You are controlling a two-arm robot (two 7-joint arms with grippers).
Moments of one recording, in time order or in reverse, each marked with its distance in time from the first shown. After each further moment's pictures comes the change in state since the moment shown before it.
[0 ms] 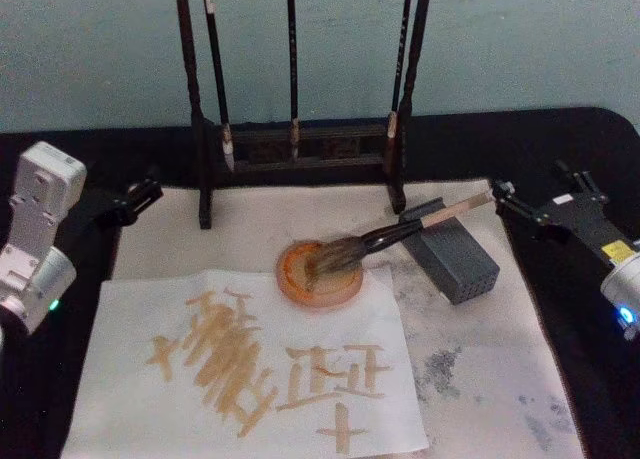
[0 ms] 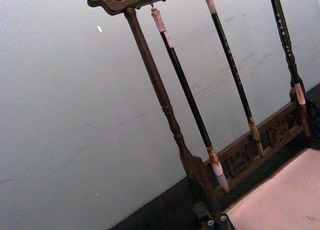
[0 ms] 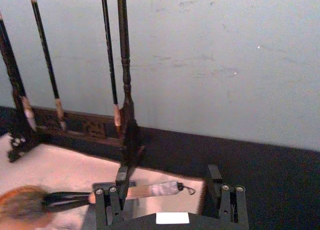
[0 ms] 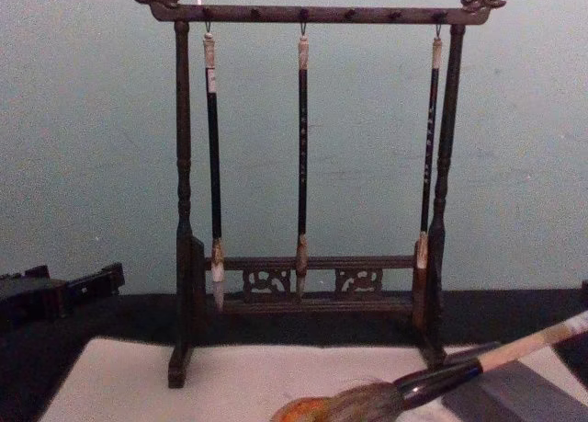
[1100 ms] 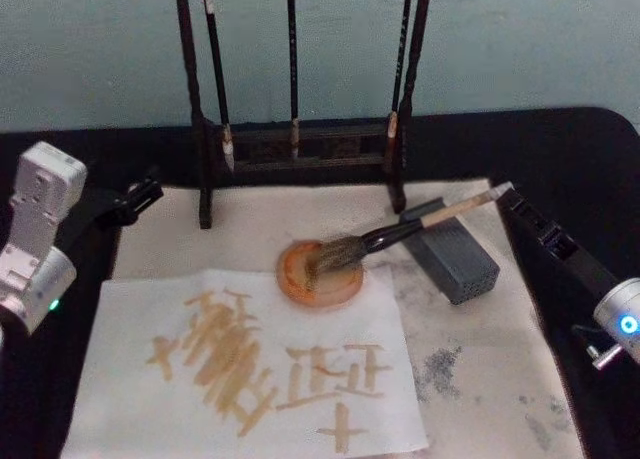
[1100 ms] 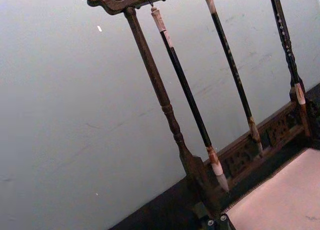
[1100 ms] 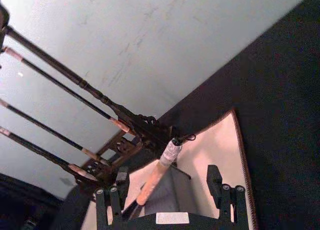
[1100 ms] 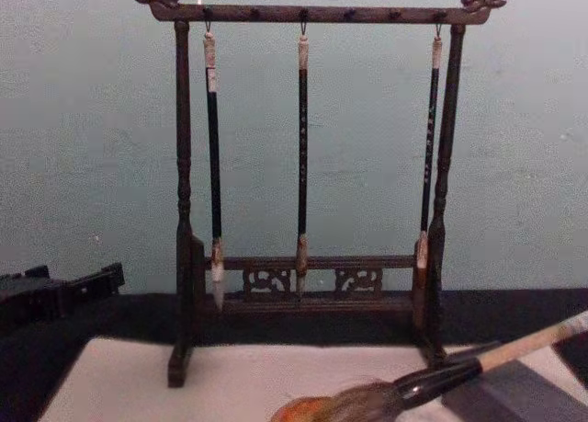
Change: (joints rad) left arm 0.000 0.000 0.000 0.000 0.000 0.000 0.000; right arm -0.050 -0.167 0.166 0.041 0.622 0.321 0.075
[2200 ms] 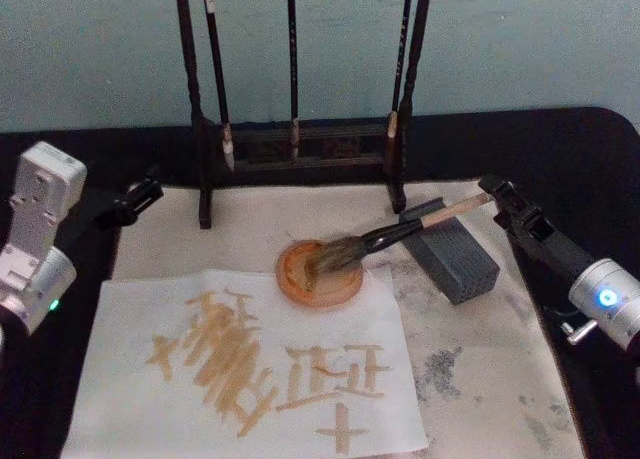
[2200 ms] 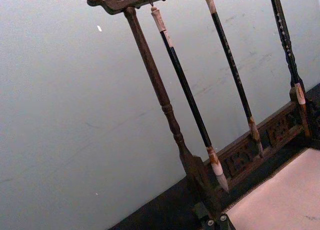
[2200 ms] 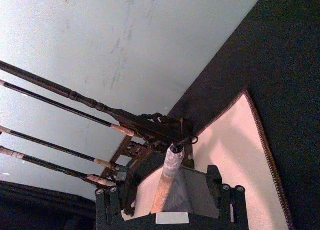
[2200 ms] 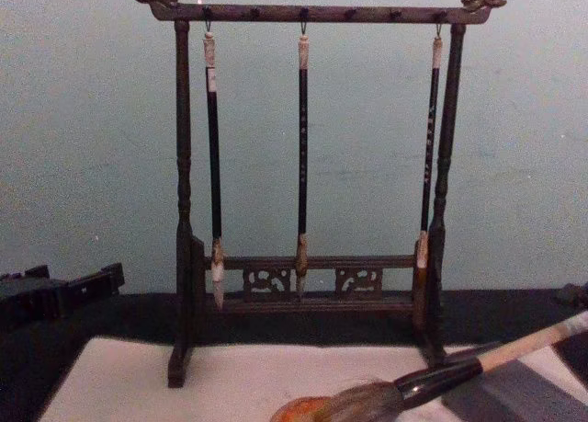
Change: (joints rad) left arm 0.000 0.000 0.000 0.000 0.000 0.000 0.000; right arm 0.124 -0.013 -0.056 0.134 0.209 0.099 -0.015
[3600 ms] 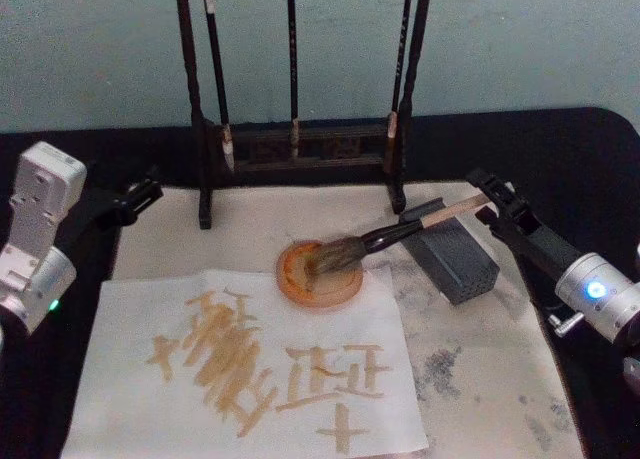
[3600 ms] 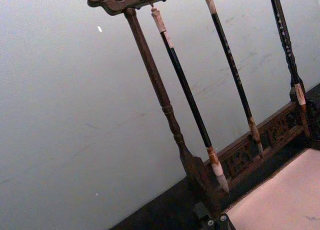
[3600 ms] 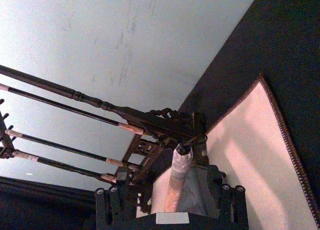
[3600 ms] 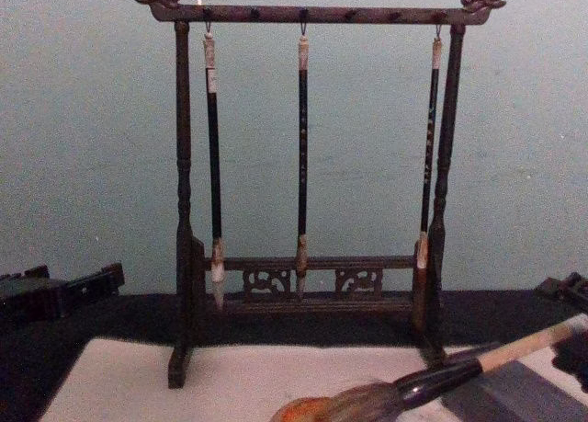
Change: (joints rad) left arm 0.000 0.000 0.000 0.000 0.000 0.000 0.000; right arm 0.064 0.021 -0.077 0.079 0.120 0.011 0.043
